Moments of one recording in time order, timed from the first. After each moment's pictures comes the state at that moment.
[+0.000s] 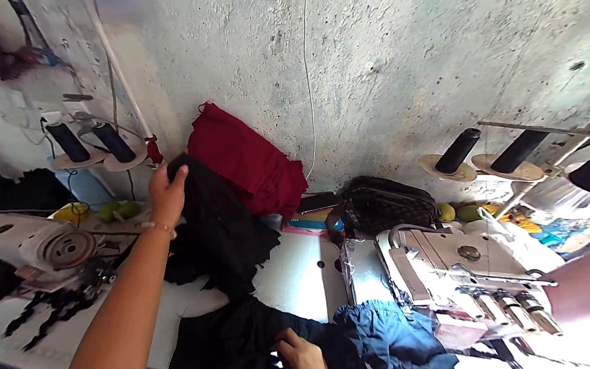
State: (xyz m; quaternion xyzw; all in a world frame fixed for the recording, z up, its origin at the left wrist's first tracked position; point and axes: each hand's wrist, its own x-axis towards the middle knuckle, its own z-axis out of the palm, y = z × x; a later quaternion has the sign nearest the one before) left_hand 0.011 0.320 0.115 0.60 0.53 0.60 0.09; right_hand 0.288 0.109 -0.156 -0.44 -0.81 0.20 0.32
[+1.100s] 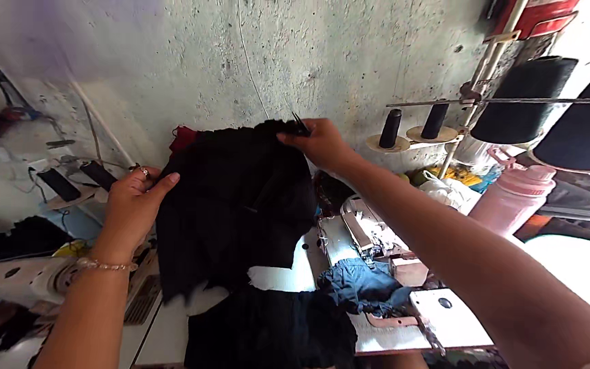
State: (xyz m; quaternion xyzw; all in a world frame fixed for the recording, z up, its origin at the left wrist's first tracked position) left_hand 0.066 0.185 0.203 0.69 0.49 0.51 0.11; right_hand 0.394 0.214 0.209 -0.41 -0.69 0.21 0.55
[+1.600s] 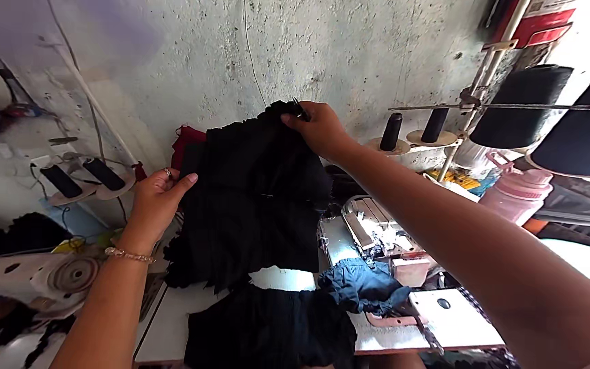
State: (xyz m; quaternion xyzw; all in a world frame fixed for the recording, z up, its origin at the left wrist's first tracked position) left_hand 0.075 0.198 0.190 0.68 0.50 0.51 0.17; right_hand 0.392 0.232 0.228 -0.43 -0.71 0.12 0.54
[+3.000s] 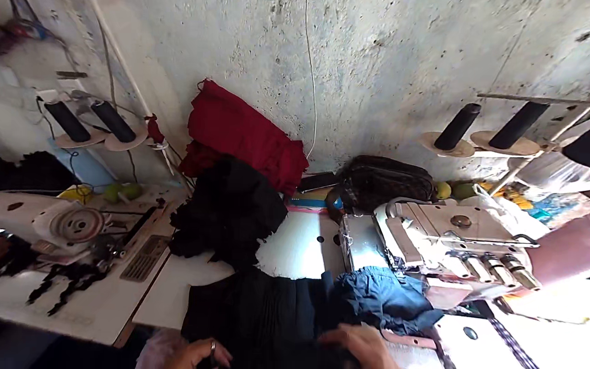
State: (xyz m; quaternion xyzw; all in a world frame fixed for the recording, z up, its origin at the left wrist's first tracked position) left_hand -0.006 0.046 -0.053 0.76 0.42 0.24 0.44; right_hand 0.368 0.057 -0.069 -0.30 -0.83 0.13 0.46
